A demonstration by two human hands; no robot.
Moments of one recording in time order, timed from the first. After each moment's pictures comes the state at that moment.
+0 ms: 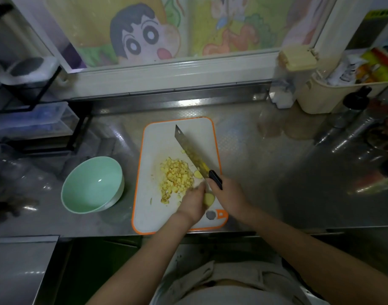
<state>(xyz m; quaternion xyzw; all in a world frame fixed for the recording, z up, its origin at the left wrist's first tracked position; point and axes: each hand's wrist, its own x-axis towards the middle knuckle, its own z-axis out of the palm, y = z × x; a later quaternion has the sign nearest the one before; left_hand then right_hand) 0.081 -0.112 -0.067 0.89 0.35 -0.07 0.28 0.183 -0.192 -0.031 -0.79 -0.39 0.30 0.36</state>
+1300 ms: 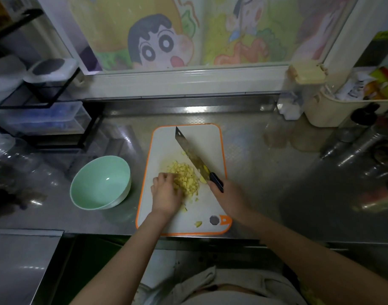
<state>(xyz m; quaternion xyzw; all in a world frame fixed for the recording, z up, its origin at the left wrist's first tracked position) 0.036 -0.070 -0.041 0.83 0.52 0.10 0.18 0.180 -0.183 -0.023 -0.79 -0.42 0.29 0.34</state>
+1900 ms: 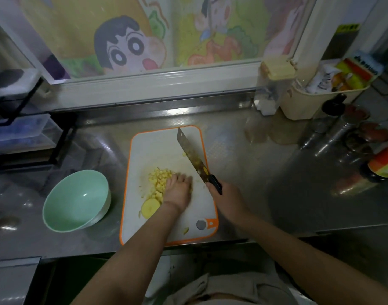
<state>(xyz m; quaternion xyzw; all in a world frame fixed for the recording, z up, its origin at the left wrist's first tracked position) 0.108 -0.073 -0.058 0.94 0.34 -0.09 0.03 0.204 -0.200 -0.035 -0.80 -0.34 0.30 0.39</state>
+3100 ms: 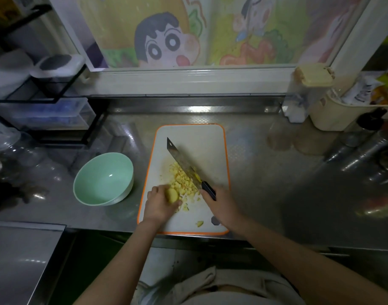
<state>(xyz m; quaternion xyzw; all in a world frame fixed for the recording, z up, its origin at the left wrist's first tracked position) 0.001 -0.072 -0.064 0.77 0.56 0.06 0.29 0.157 -0.181 -0.034 -0.76 -0.45 0.32 0.33</state>
